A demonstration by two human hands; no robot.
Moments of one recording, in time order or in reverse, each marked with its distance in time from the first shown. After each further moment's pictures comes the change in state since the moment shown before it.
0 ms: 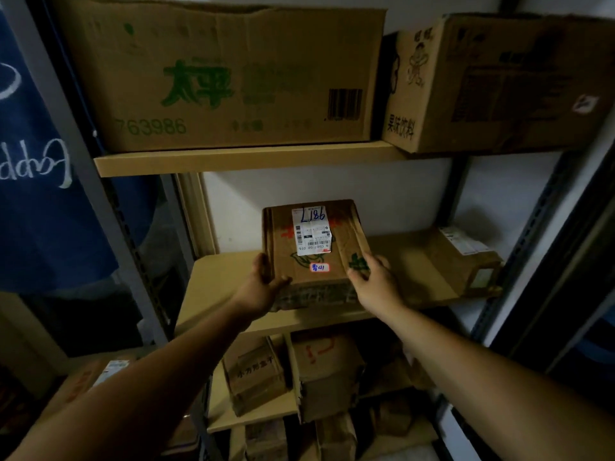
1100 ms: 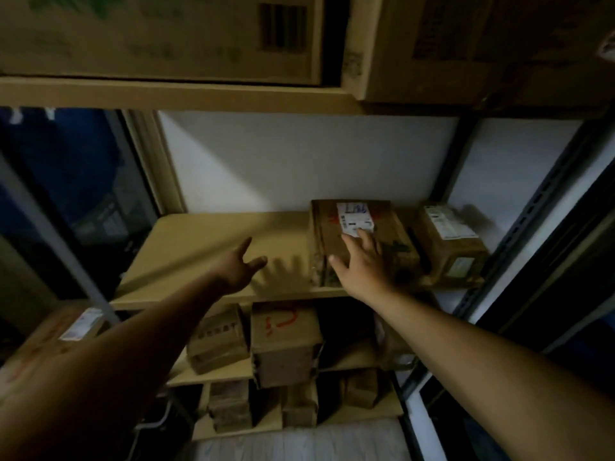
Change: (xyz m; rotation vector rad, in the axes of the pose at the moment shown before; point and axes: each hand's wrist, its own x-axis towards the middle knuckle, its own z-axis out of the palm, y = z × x) left_hand 0.048 -0.011 0.090 0.501 0.118 -0.179; right_hand 0.059 0.084 -0.047 -0.392 -0.156 -0.174
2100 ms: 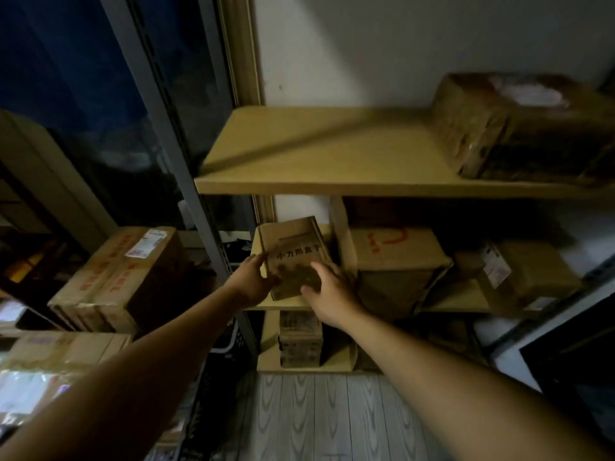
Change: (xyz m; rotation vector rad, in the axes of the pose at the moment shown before) left_hand -0.002 -0.314 0.045 0.132 -0.076 -0.162; right_hand -0.084 -0.108 0.336 0.324 -0.427 -0.003
